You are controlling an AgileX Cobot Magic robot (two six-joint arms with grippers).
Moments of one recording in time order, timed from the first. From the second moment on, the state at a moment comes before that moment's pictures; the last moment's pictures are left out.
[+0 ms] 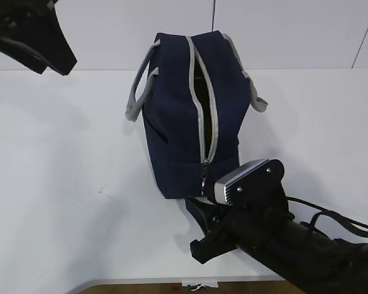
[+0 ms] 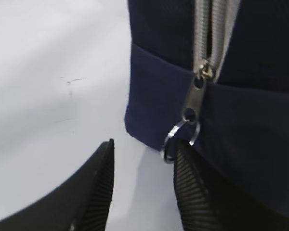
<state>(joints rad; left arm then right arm) -0.42 1.52 -1.55 -0.26 1.24 0.08 0.70 1.91 -0.45 0.13 -1.02 0.00</state>
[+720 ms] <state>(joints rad) -0.42 1.52 -1.55 -0.27 1.24 0.08 0.70 1.95 -0.51 0.21 -1.02 0.05</state>
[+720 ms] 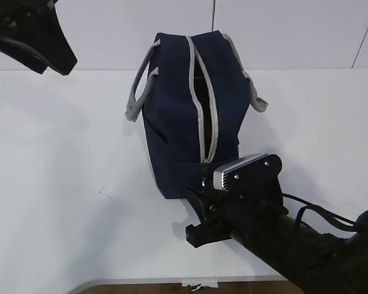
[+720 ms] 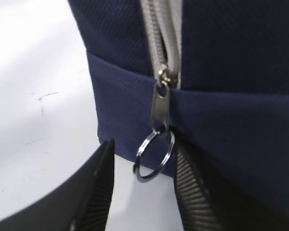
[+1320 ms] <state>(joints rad) -0.42 1.52 -1.55 -0.27 1.24 0.08 0.70 1.95 -0.51 0.23 -1.02 0.05</state>
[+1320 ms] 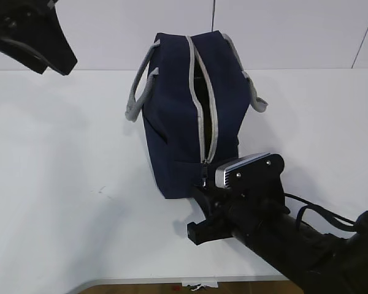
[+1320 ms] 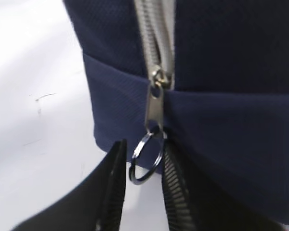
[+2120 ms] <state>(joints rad) -0.42 1.52 -1.55 -0.27 1.24 0.08 0.70 1.95 -0.51 0.27 -1.03 0.05</state>
